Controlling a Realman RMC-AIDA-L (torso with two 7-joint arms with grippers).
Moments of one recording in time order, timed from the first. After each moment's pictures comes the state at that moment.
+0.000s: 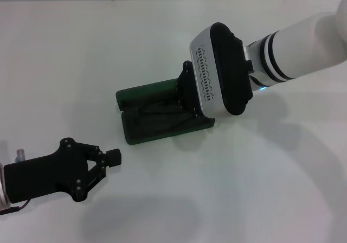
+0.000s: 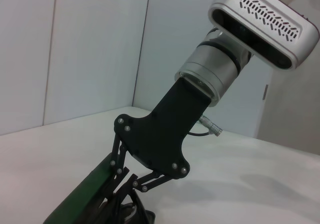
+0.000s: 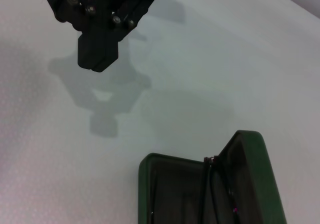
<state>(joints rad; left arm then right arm) -0.25 -2.01 0.85 0.49 1.76 1.69 -0.98 0.83 2.03 -1.92 -1.01 -2.06 -0.84 1.63</state>
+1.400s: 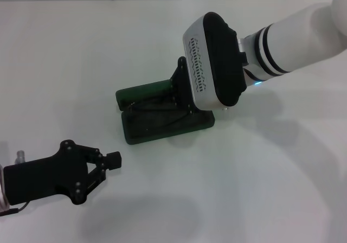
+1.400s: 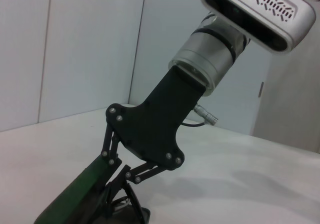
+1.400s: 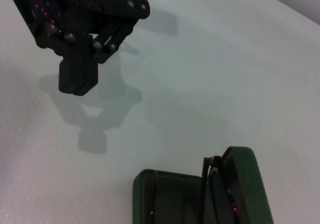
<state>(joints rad) -0.25 -2.01 0.85 0.49 1.77 1.70 -0.98 0.86 2.03 -1.91 -1.02 -2.07 -0.87 1.69</state>
